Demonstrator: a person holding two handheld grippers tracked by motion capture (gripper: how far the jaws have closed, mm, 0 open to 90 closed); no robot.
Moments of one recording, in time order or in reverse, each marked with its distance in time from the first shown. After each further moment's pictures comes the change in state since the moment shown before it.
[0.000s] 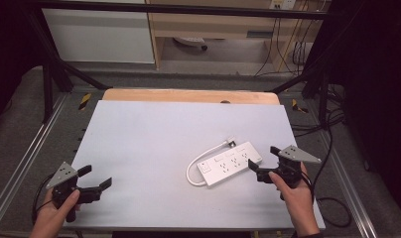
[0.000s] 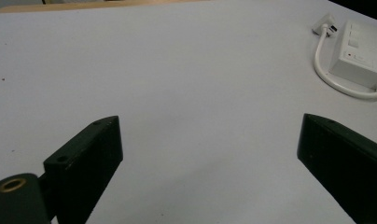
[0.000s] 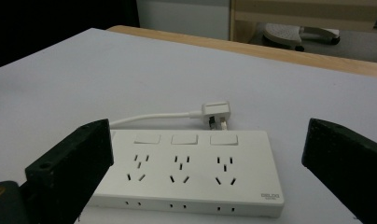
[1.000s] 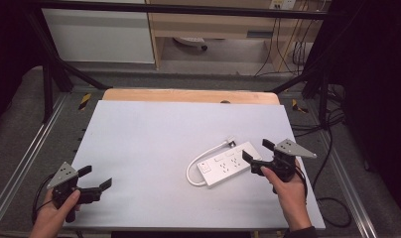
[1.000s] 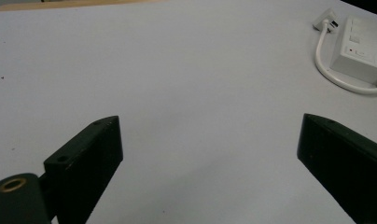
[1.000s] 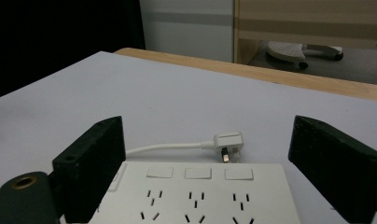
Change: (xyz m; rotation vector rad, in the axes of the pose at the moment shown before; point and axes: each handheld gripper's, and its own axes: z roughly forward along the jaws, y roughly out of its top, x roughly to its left) left arm 0.001 -0.001 0.000 0.008 -0.001 0.007; right arm 0.011 0.017 0.013 -0.068 0.015 0.010
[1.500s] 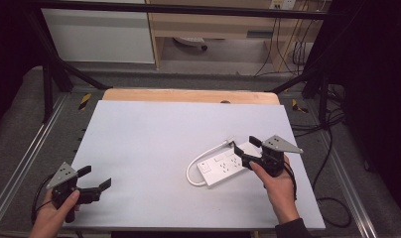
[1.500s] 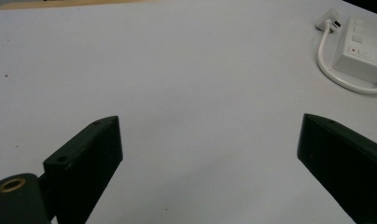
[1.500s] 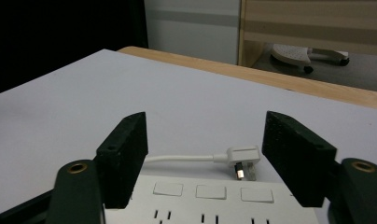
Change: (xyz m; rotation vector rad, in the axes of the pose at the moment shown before) left arm 0.002 -0.001 -0.001 0.001 0.010 -0.006; right arm 0.012 0.004 0.025 -0.001 0.007 -0.030
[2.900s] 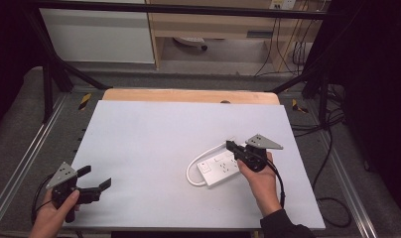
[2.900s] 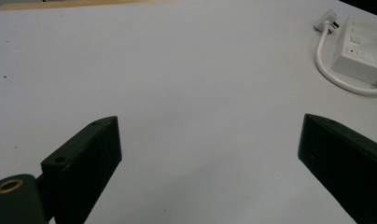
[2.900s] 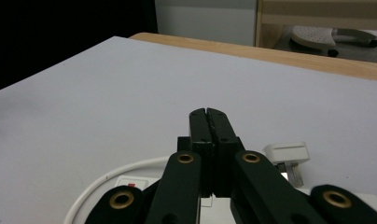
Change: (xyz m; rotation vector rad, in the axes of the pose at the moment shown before) left arm 0.000 0.000 0.000 -0.002 -0.006 0.002; right arm 0.013 -0.014 0.041 0.051 0.058 0.036
